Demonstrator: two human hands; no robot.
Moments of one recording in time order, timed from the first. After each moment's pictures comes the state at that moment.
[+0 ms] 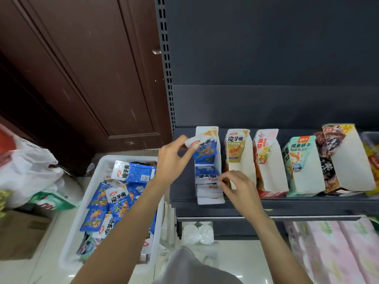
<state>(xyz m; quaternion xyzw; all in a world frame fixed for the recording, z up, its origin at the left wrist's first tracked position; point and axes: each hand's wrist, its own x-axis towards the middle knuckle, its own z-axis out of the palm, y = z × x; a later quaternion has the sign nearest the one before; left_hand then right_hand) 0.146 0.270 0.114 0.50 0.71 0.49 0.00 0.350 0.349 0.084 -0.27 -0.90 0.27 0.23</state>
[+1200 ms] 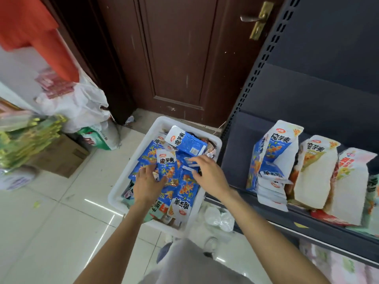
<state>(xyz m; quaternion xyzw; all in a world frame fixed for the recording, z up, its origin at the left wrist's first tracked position) 0.092 0.054 0.000 0.07 0.94 0.26 0.20 0.169 0.237 0.039 -0.12 -0.95 0.29 -0.05</state>
